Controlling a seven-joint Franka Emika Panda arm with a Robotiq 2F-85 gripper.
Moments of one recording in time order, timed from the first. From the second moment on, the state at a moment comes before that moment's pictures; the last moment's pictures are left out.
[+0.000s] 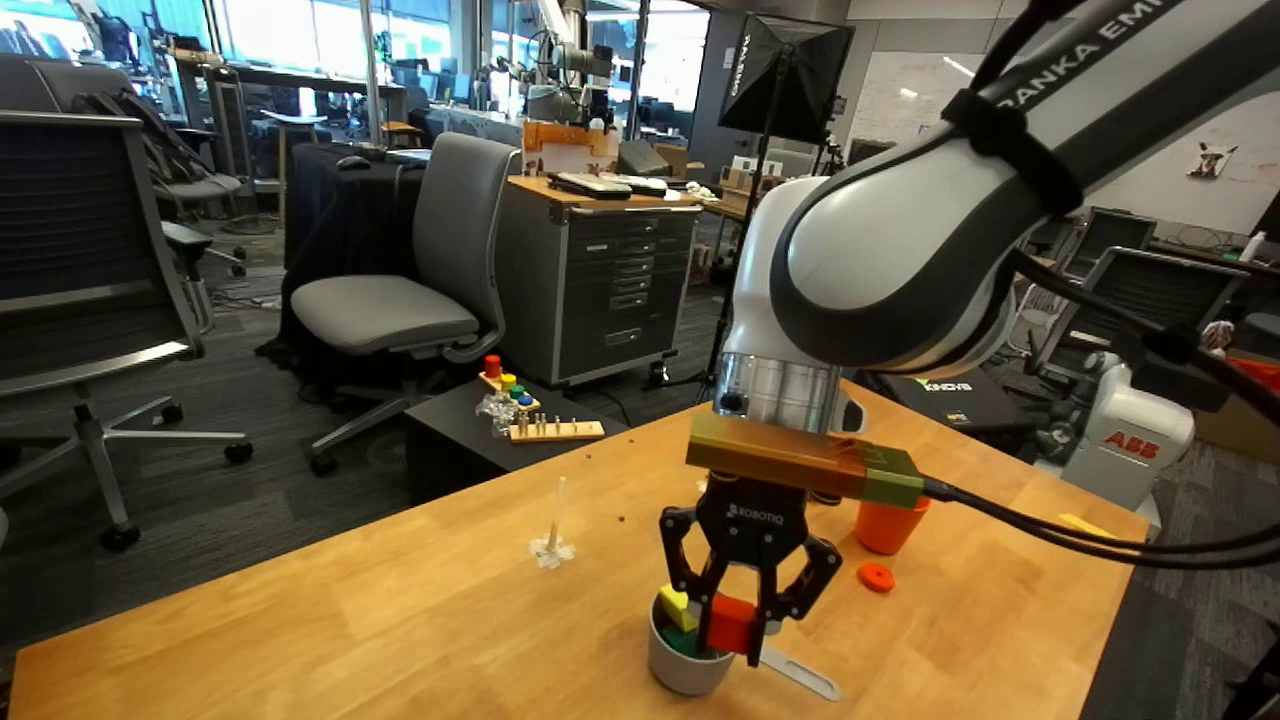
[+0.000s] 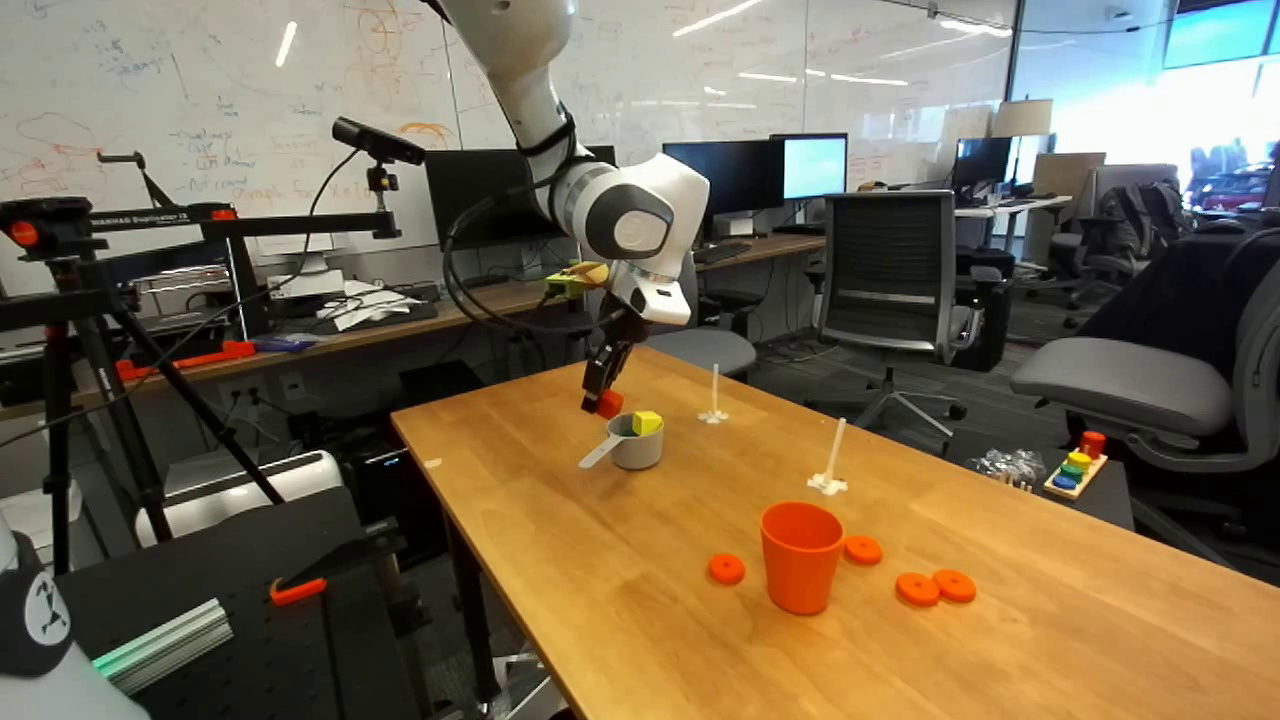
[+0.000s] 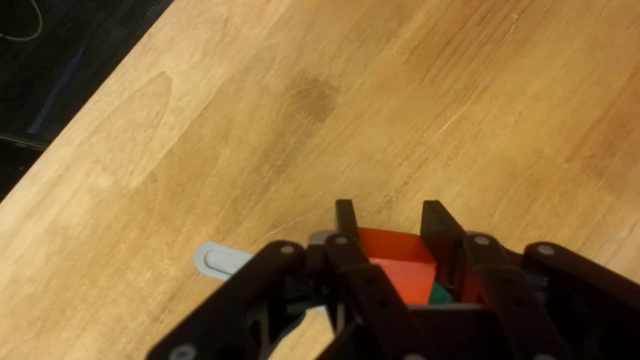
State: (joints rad) arm 0.22 0.69 0.18 -1.85 0.36 2.33 0.95
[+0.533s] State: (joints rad) arm 0.20 0.69 0.18 -1.86 0.36 2.31 0.86
